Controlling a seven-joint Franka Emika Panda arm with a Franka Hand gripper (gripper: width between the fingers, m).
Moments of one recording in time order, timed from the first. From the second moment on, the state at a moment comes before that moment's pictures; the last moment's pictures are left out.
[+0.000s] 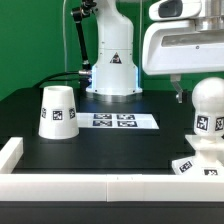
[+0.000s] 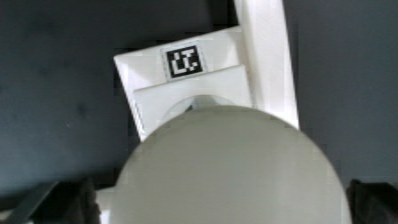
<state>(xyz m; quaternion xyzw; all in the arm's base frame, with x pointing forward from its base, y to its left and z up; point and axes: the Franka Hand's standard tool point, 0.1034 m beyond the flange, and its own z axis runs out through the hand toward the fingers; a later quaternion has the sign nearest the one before) 0.597 0.103 0.124 -1.00 0.07 0.00 0.05</state>
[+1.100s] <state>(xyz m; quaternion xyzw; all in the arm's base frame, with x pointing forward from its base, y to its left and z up) 0.599 0.110 0.124 -0.91 -0.42 -0.02 0.01</state>
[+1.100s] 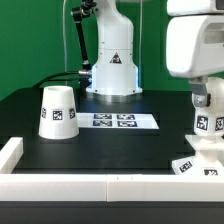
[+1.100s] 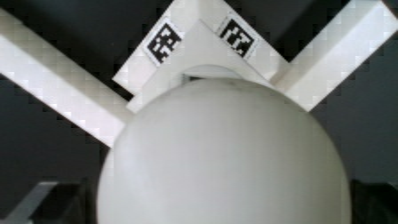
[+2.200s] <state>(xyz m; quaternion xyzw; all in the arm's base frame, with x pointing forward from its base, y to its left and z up) 0.601 0.103 0.124 -0.86 -0.52 -0.01 0.00</state>
